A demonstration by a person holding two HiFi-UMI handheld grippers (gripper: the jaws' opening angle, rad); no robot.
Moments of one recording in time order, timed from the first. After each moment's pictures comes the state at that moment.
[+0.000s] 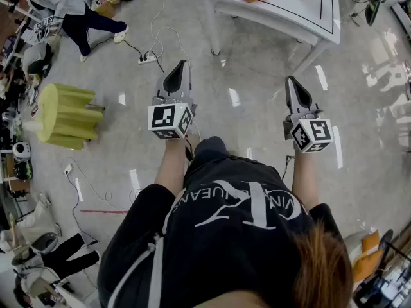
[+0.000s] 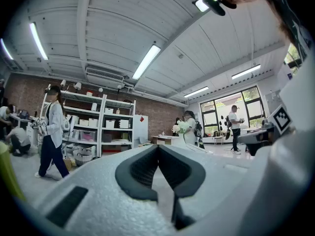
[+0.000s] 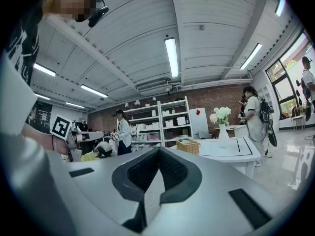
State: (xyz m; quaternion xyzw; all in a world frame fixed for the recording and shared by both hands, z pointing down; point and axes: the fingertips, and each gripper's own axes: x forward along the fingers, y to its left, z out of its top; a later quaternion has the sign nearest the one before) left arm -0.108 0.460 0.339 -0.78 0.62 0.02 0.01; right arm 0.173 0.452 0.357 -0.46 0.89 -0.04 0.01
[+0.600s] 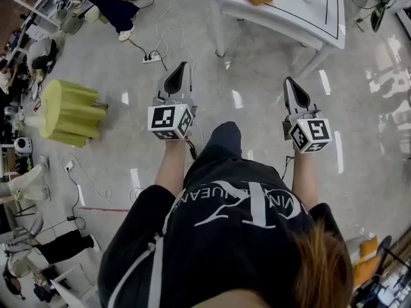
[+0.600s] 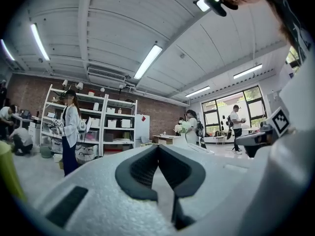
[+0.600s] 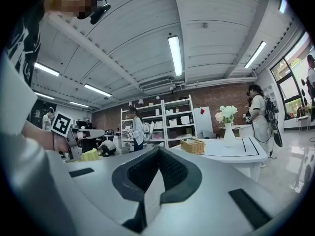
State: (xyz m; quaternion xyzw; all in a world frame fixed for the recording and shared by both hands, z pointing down) left arm -0.121 0.464 0.336 -0.78 0.62 0.02 0.01; right arm 0.154 0.448 0.359 -0.44 0.90 -0.04 0.00
